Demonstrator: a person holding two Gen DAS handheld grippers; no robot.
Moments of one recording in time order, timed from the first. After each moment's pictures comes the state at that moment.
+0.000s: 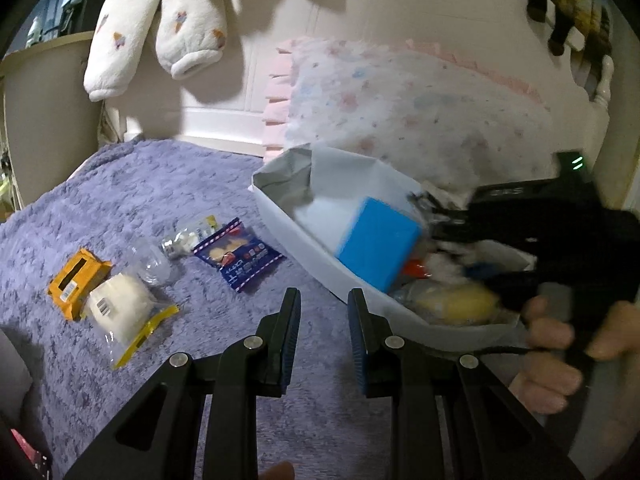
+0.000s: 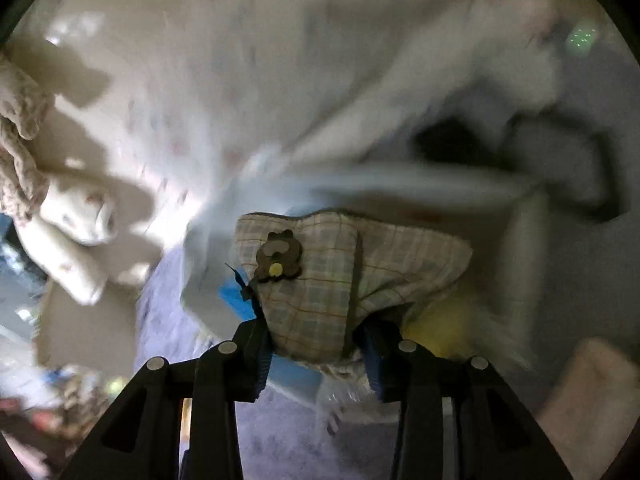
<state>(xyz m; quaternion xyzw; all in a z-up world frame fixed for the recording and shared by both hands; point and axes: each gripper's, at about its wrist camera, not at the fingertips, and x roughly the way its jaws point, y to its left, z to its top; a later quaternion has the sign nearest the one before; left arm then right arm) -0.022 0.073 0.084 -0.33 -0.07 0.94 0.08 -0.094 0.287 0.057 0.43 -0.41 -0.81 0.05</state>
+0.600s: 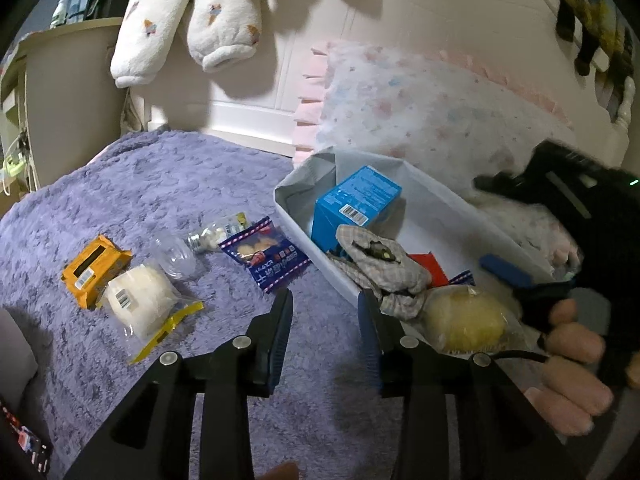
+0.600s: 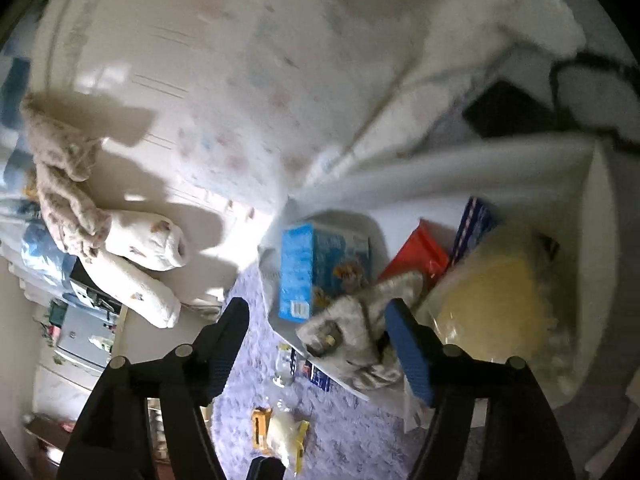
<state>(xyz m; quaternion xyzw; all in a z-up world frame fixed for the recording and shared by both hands) -0.025 0.051 0.081 -0.33 -0.10 0.94 0.04 -0.051 0.278 0.082 0.32 -0.46 -0.83 0.06</state>
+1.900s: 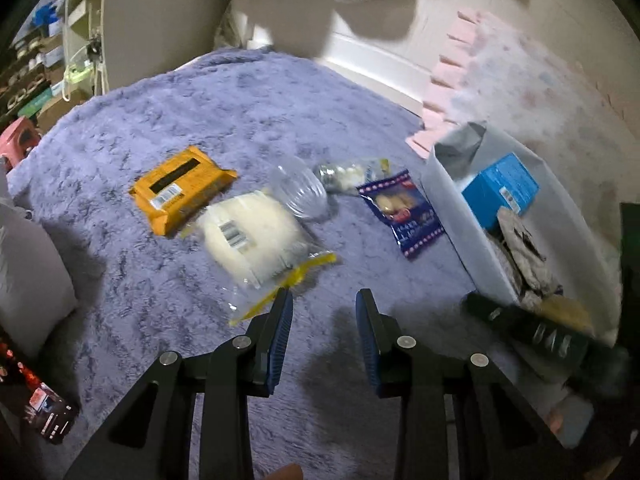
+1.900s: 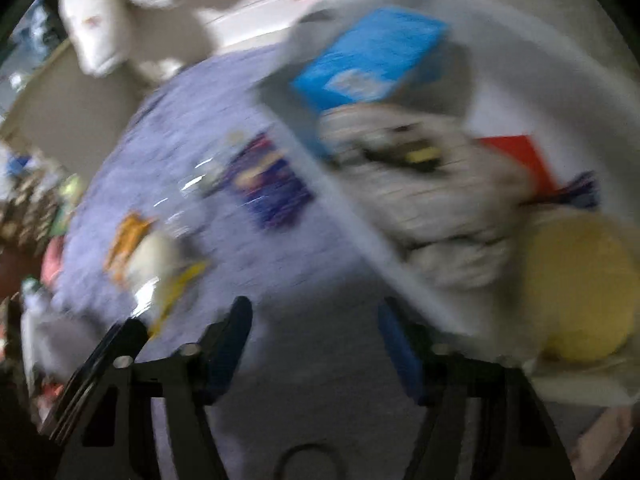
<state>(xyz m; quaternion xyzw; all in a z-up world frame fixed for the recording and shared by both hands) -0.038 -0.038 0.037 -0.43 -0.17 0.88 -0.08 -0.084 0.147 0.040 0.53 -0.11 -0.84 0.07</state>
